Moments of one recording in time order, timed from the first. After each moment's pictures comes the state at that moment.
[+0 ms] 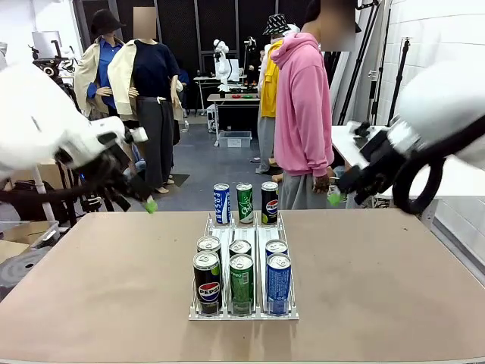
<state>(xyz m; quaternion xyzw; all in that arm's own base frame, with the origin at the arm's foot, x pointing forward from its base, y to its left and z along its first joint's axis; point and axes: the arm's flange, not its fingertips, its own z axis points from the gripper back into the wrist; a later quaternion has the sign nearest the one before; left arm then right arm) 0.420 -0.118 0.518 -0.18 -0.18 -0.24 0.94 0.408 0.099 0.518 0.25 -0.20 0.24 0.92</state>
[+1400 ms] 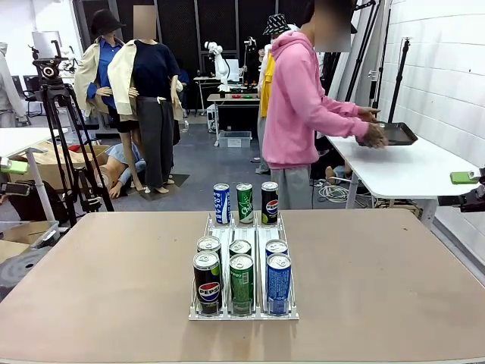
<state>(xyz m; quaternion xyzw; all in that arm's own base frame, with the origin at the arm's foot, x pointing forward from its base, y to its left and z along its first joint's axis) 0.359 0.149 0.511 -0.47 -0.32 -0.12 0.81 0.364 -0.136 0.451 0.61 -0.26 0.15 0.74</state>
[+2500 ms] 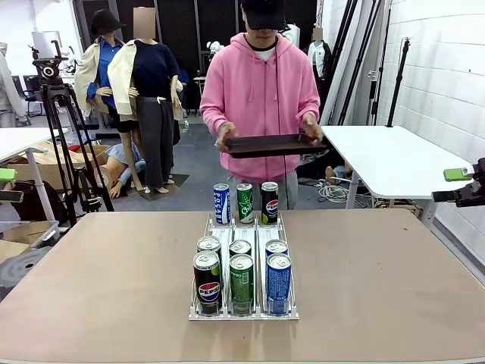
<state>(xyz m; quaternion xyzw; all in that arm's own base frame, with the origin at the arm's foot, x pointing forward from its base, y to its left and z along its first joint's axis) 0.349 0.167 0.491 -0.51 -0.32 -0.13 0.79 0.367 -0.125 0.462 0.59 -0.26 0.17 0.75</state>
